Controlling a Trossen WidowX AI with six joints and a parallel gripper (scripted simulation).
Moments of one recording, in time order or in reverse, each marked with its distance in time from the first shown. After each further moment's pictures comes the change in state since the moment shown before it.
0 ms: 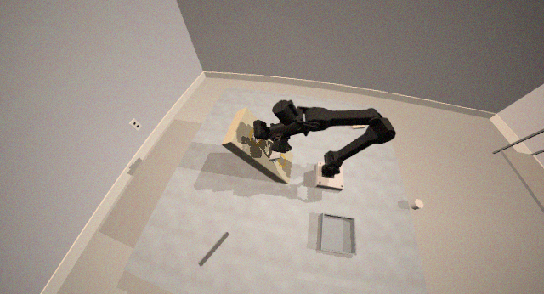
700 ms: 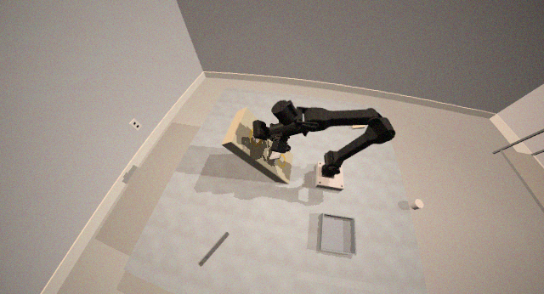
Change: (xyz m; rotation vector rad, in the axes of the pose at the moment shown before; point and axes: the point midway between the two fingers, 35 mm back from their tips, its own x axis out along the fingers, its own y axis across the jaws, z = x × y) arm 0.003 0.000 0.000 0.001 0.002 0.000
